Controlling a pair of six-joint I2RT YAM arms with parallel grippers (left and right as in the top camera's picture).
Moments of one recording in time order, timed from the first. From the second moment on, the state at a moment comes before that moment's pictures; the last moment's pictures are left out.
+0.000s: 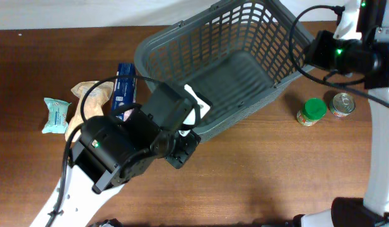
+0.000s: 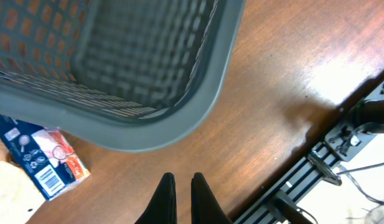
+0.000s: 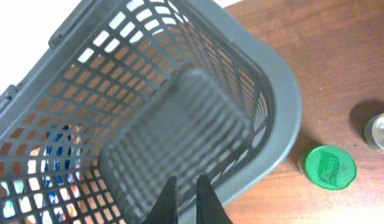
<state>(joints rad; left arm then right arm) -0.78 1.40 1.86 -1.51 -0.02 -0.05 -0.04 1.64 2.07 -1.31 -0.23 0.31</state>
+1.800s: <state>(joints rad) -0.78 1.61 1.66 -1.25 -0.19 -0.01 -0.04 1.87 2.09 -1.42 -0.13 0.30</state>
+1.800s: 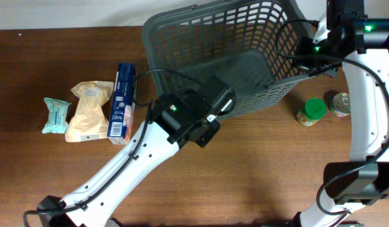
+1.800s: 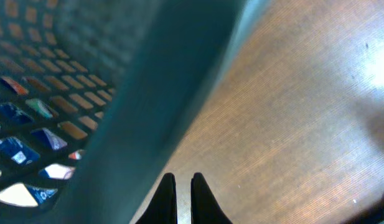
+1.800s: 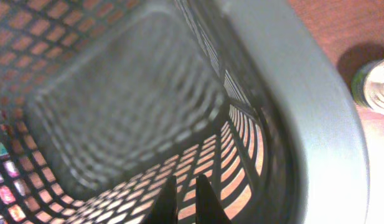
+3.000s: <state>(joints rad) -0.10 1.34 1.80 -1.40 -0.21 0.02 -0.32 1.89 2.57 -1.53 -0.12 0.29</state>
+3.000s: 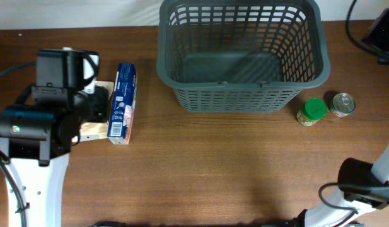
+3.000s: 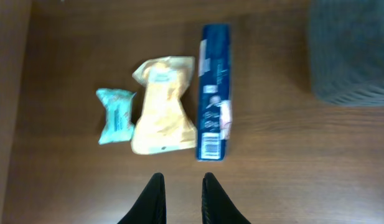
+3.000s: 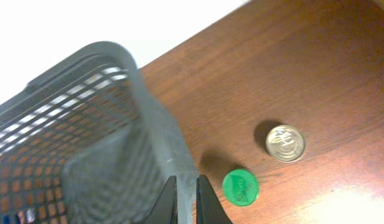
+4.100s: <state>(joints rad) -0.04 1.36 1.80 -1.43 -0.21 0.02 -0.21 2.19 2.56 -1.42 -0.36 0.26</state>
